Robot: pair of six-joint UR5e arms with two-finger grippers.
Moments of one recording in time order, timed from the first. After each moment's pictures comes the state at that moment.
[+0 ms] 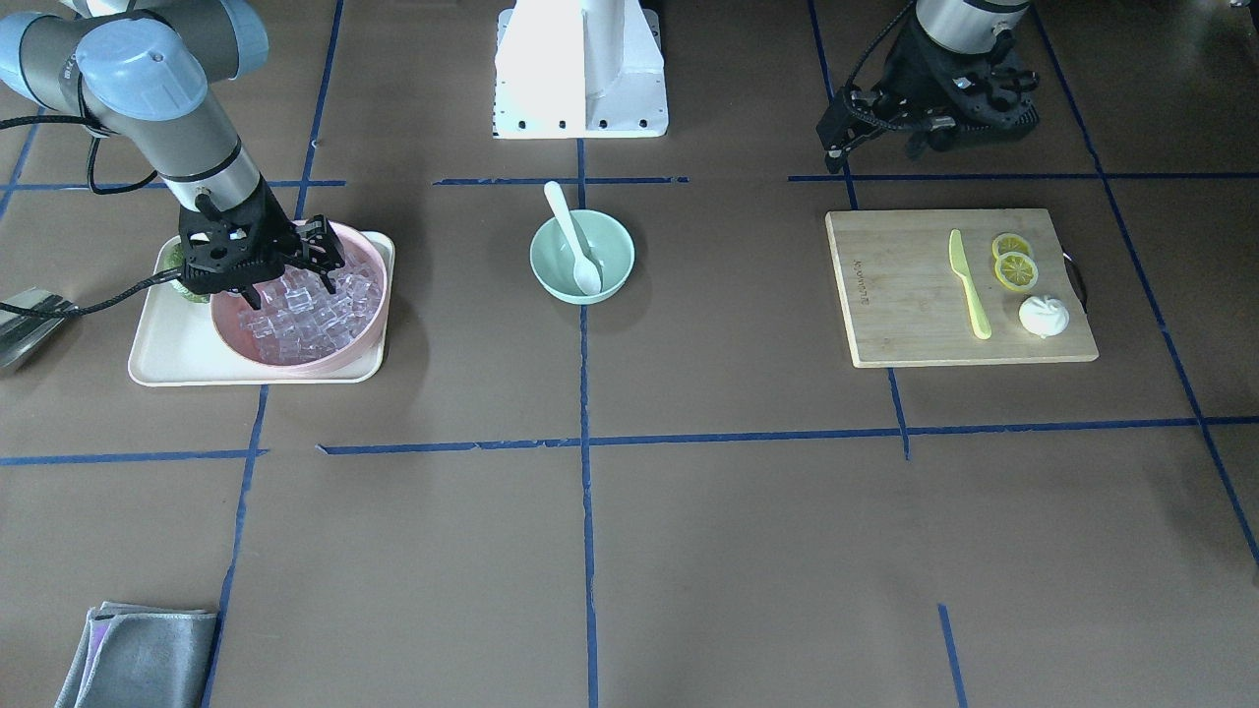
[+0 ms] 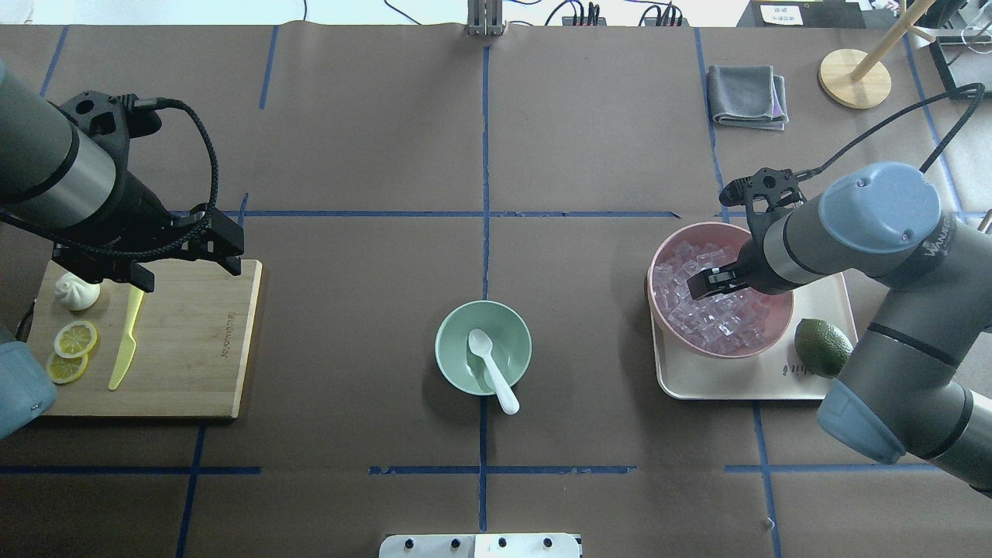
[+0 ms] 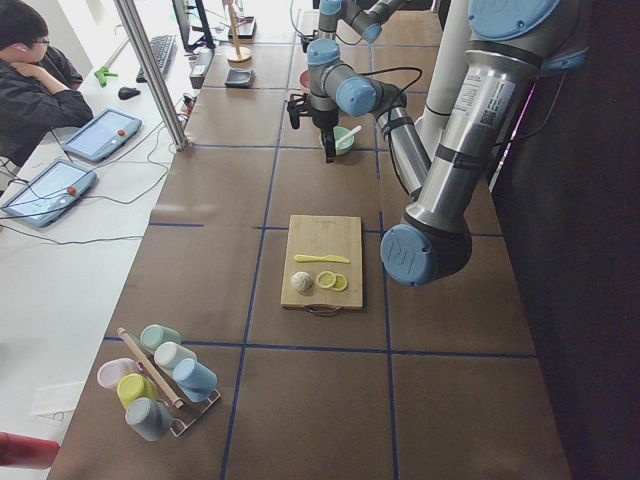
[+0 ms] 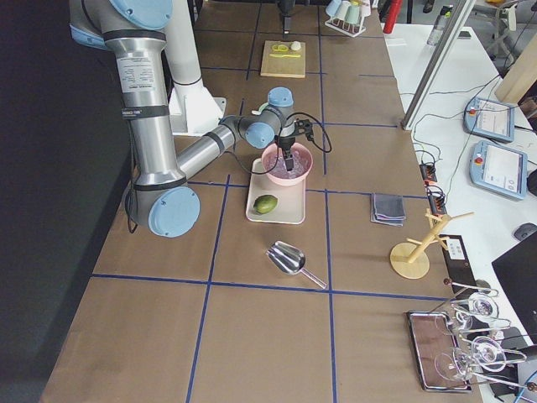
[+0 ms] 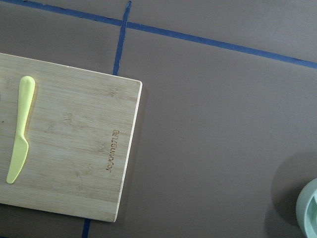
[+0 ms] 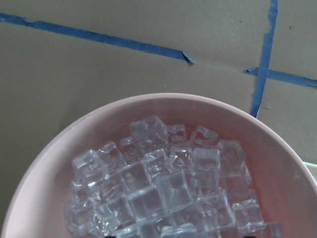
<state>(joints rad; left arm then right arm) -0.83 -1.92 -2.24 -1.20 -2.17 -1.14 0.69 -1.41 1.94 -1.36 1.93 0.86</state>
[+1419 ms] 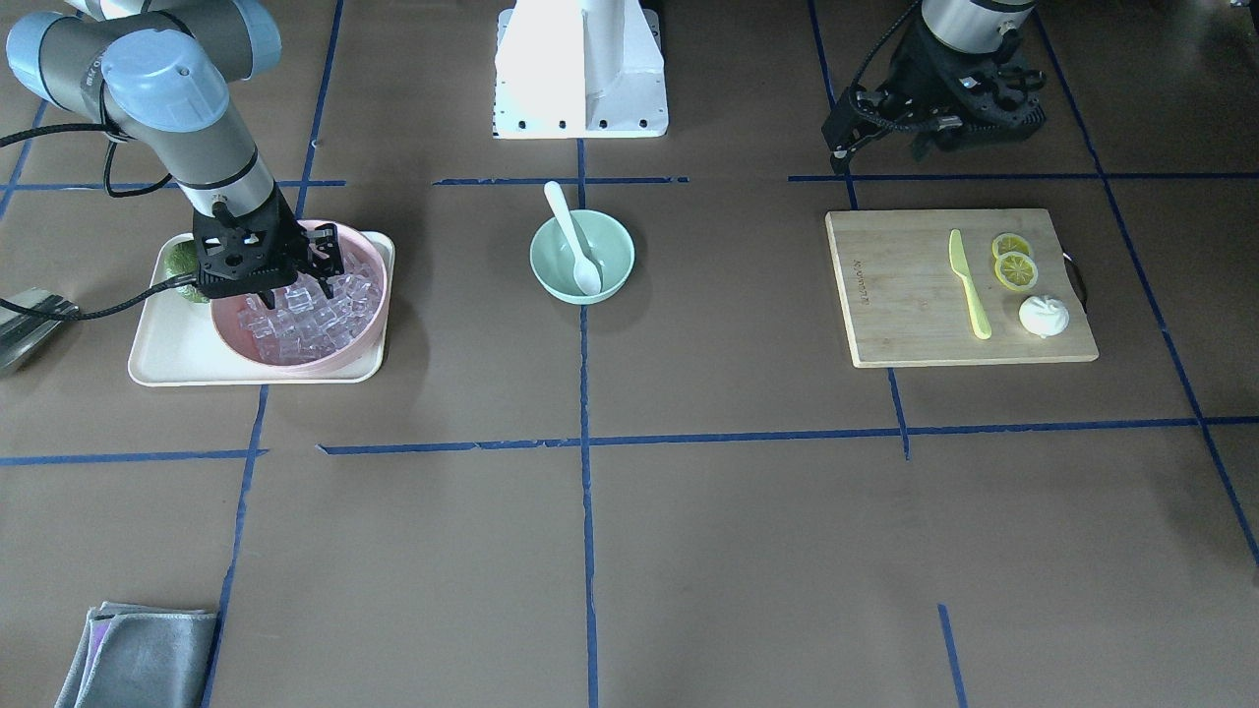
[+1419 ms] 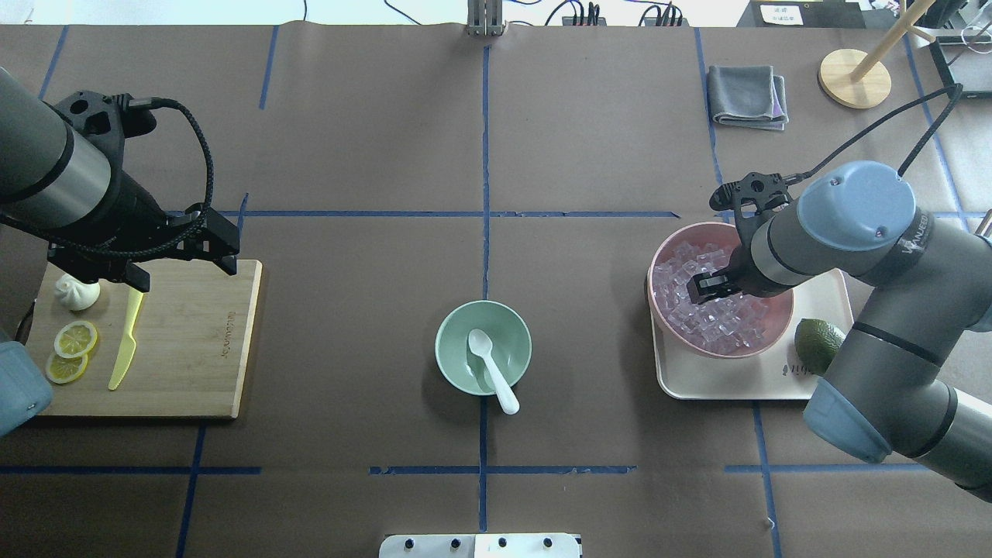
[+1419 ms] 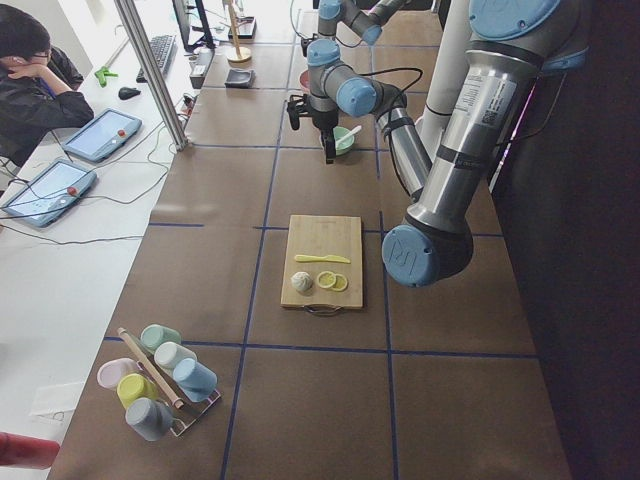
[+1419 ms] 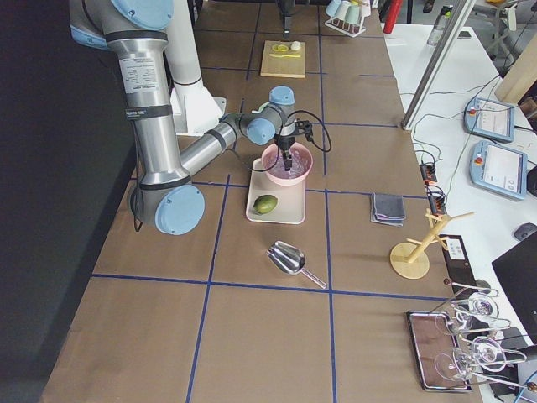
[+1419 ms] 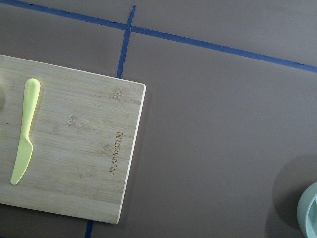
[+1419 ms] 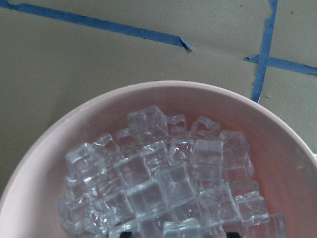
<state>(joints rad) -0.83 -1.91 -2.24 -1.20 -2.17 -1.14 0.68 -1.38 1.93 -1.44 1.93 0.86</state>
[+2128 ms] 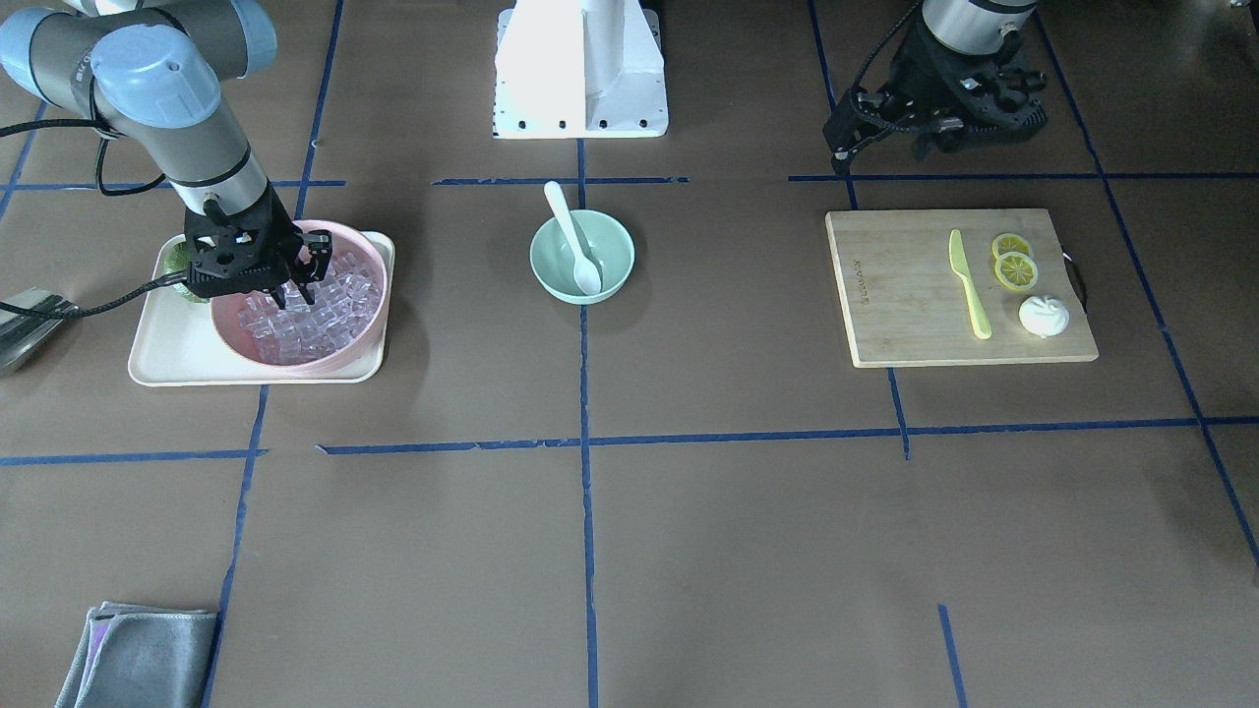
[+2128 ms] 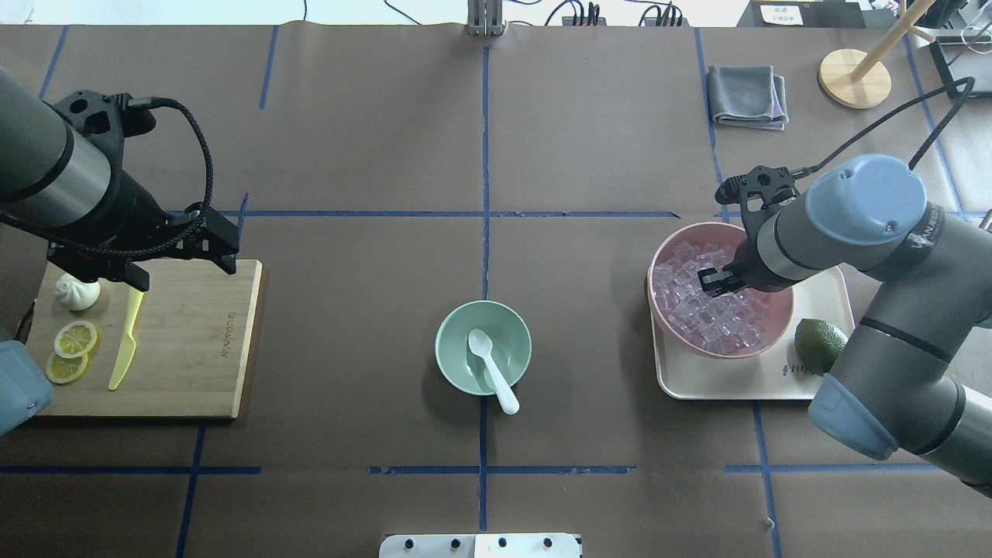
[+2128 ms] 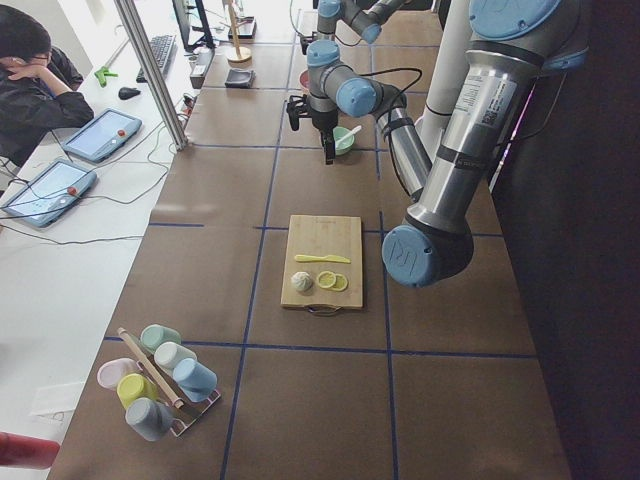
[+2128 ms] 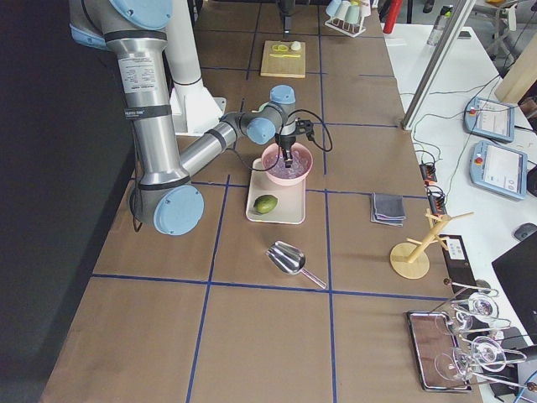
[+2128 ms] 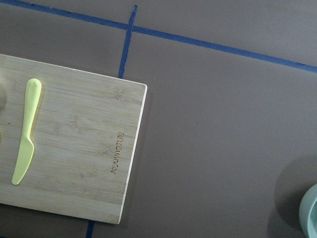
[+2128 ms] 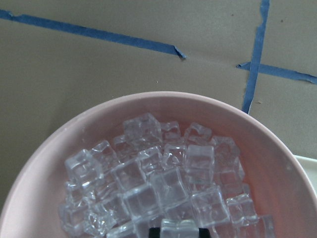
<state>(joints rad) -0.83 -1.91 -2.24 -1.20 -2.17 -1.14 0.70 -1.39 1.96 -1.46 1.94 0.86</state>
